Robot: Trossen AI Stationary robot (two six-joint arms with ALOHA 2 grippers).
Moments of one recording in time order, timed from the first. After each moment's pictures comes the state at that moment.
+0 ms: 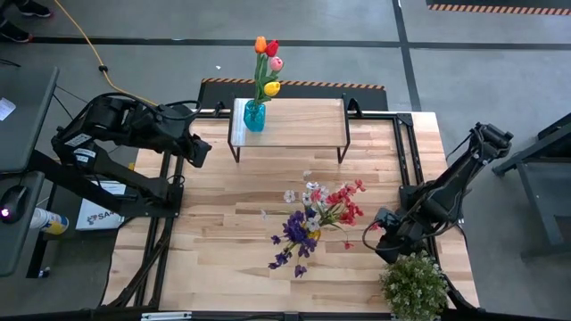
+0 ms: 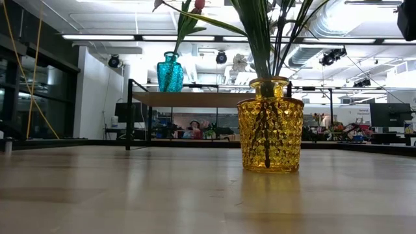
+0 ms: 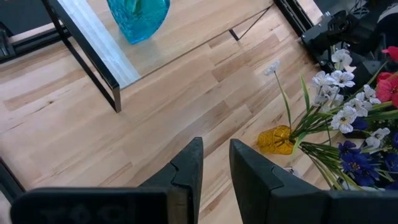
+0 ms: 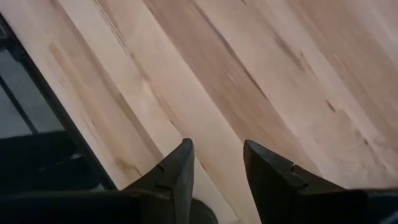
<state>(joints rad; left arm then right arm) -0.03 1.20 1.87 -1.57 -0.30 -0.94 0.80 1.07 0.70 -0.79 0.08 1.48</state>
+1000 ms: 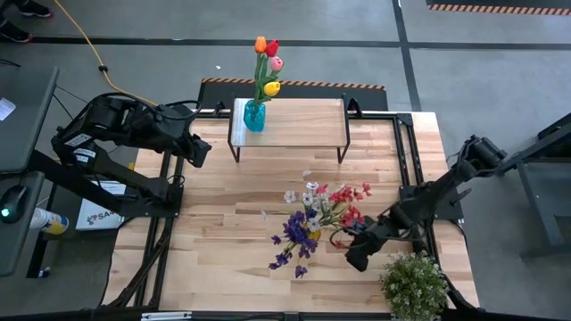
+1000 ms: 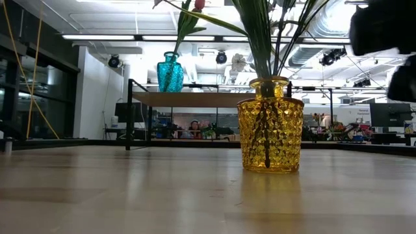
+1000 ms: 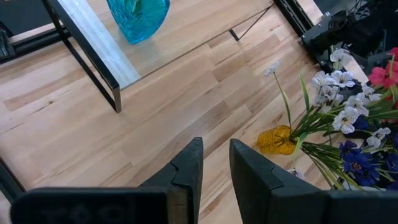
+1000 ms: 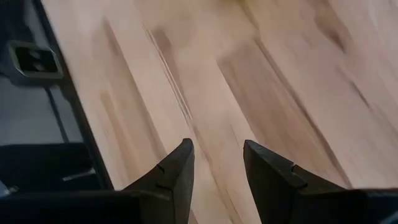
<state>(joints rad) -0.03 1.20 1.87 -1.57 -0.30 -0.94 0.60 1.37 0.70 -0.31 0.03 1.18</state>
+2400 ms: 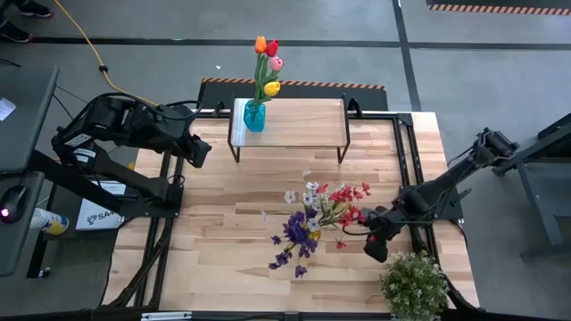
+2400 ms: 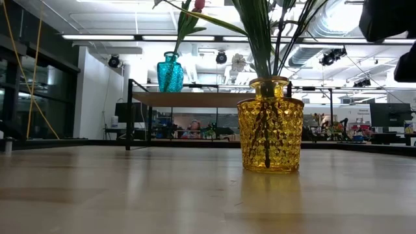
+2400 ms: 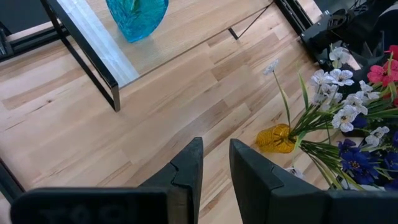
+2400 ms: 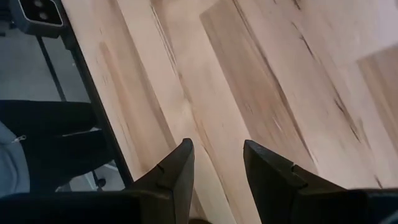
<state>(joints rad) -0.03 1.20 1.87 -1.57 -0.30 -0.94 0.57 1.14 0.70 -0.59 -0.11 1.10</state>
